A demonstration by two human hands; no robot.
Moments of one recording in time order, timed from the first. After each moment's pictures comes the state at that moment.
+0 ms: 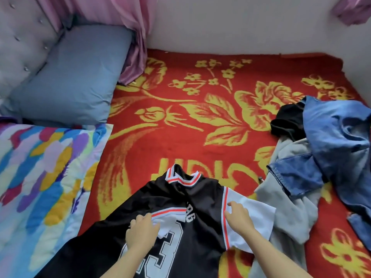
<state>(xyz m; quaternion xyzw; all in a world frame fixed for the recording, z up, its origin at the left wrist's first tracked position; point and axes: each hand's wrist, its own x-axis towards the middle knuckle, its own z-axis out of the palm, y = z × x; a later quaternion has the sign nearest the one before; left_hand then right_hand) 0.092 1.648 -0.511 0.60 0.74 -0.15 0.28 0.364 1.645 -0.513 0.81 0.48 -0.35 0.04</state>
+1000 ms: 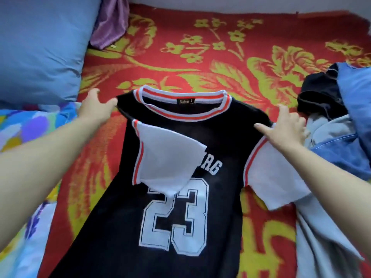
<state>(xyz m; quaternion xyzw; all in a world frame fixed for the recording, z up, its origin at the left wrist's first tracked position) 0.021 1.958 -0.520 0.56 0.75 0.23 0.26 0.417 1.837 -0.512 0.88 0.45 -0.07 -0.11</state>
